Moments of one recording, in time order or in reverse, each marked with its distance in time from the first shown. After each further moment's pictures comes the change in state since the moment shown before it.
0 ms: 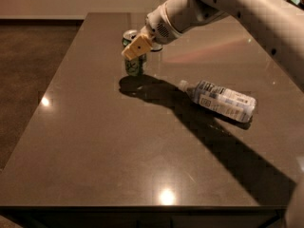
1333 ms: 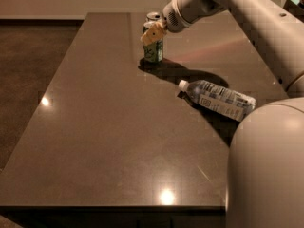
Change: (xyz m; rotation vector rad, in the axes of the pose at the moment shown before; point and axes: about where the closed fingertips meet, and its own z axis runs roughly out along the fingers) arm 0.024 -0.113 0.003 0.166 0.048 0.172
